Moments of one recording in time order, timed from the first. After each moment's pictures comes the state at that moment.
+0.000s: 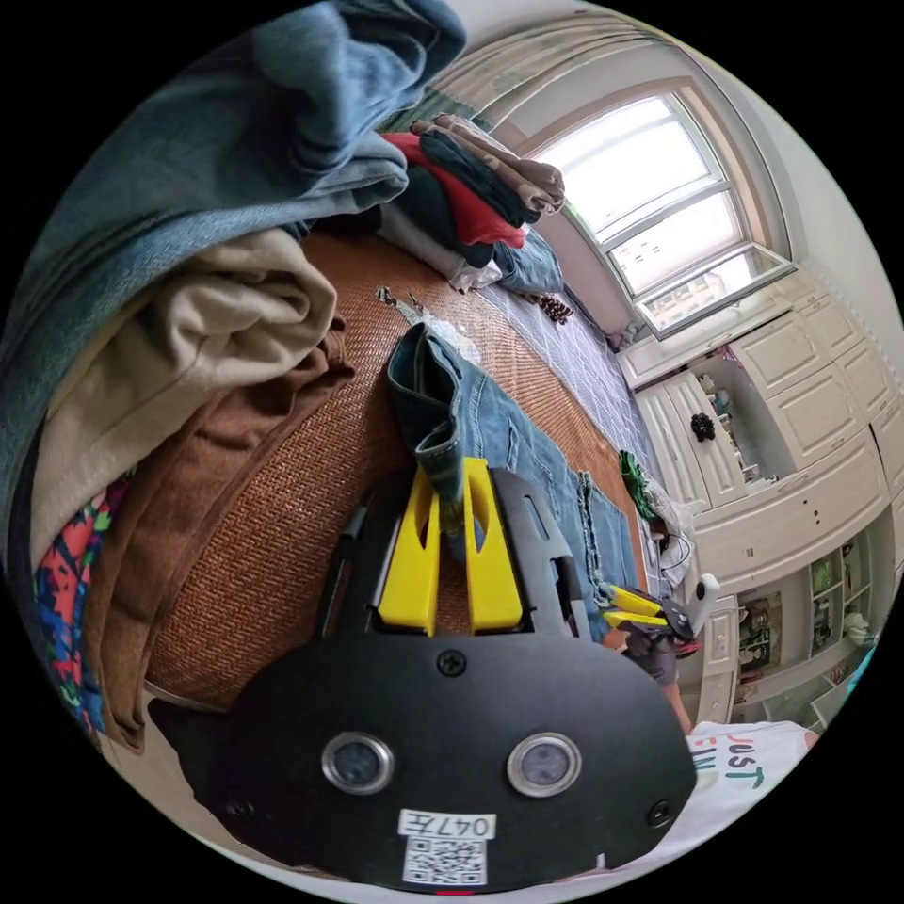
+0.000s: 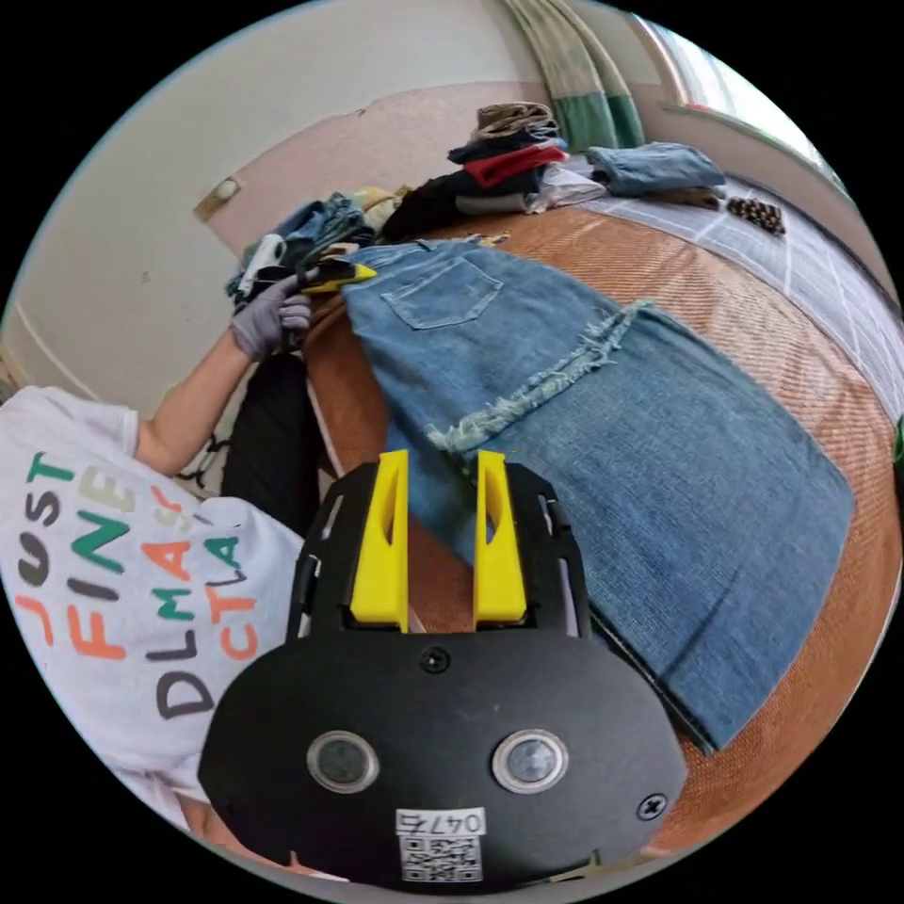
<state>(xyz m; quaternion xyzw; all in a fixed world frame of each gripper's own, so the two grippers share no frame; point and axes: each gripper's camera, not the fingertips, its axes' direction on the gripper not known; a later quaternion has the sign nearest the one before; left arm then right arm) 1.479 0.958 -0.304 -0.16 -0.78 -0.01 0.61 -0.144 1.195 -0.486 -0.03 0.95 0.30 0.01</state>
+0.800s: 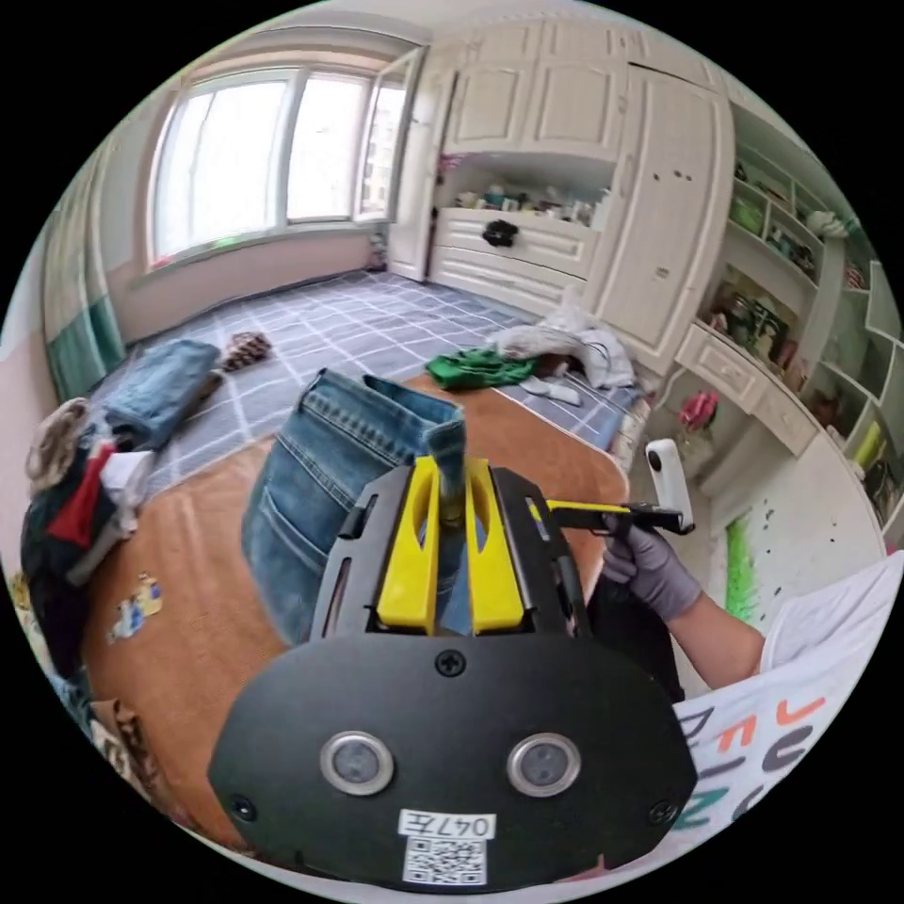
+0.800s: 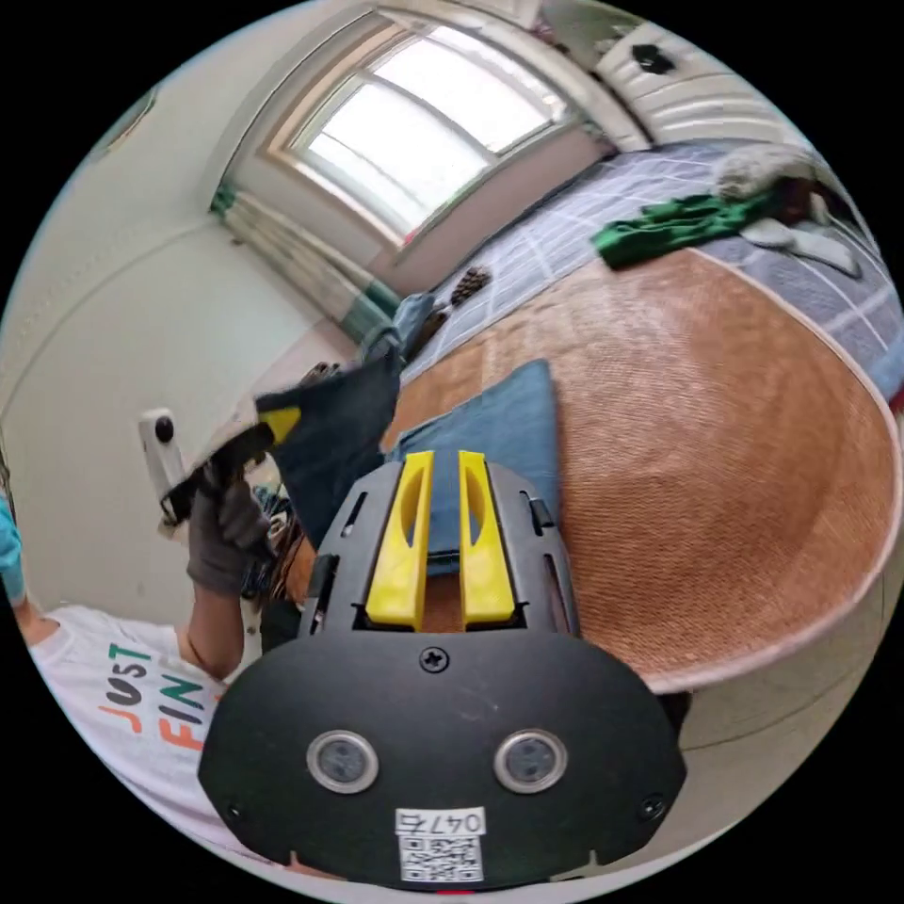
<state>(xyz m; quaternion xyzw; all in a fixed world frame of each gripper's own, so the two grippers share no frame) 1.184 1.189 0.375 -0.54 -0.58 0.21 0.58 -0.313 1.289 -0.220 0.28 0.96 -0.03 -0.09</state>
